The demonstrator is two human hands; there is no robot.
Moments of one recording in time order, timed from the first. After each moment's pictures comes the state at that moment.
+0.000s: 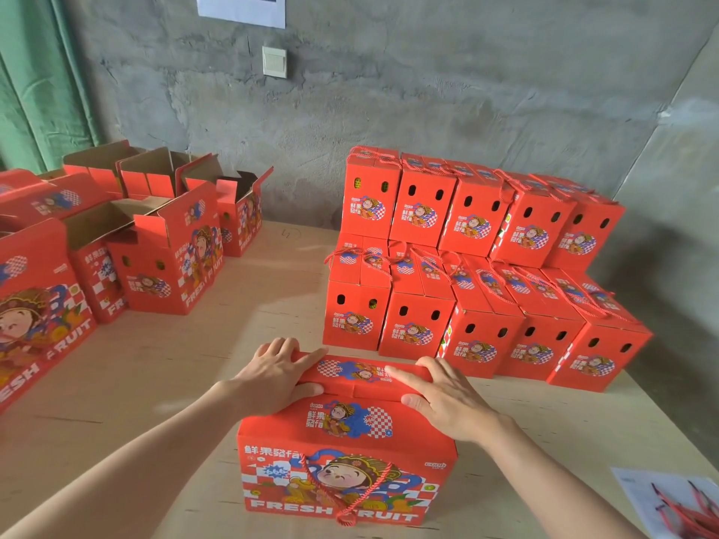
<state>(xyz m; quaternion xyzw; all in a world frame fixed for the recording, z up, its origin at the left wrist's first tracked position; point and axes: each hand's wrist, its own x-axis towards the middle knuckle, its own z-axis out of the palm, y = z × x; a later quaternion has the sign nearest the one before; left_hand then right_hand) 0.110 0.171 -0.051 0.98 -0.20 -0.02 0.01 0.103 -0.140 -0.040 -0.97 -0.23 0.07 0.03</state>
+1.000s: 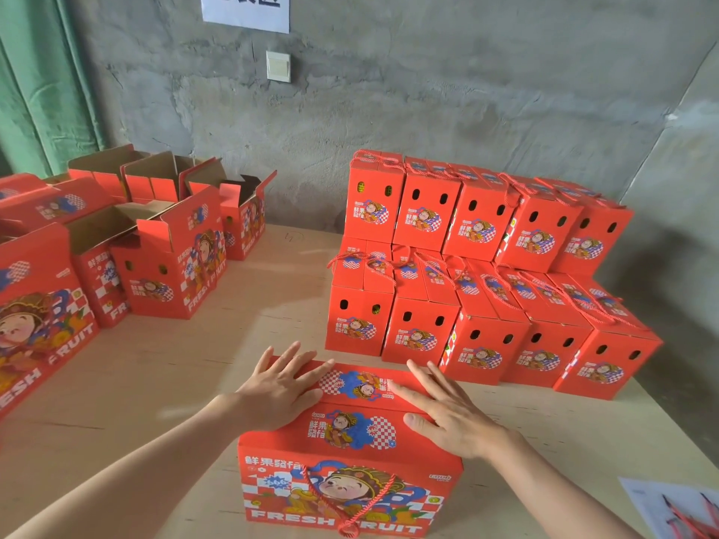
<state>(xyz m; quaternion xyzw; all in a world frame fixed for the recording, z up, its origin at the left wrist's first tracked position) 0.109 0.169 -0.061 0.98 -0.19 -0.07 0.02 0.106 -0.148 -0.055 -0.96 -0.26 0.10 0.06</state>
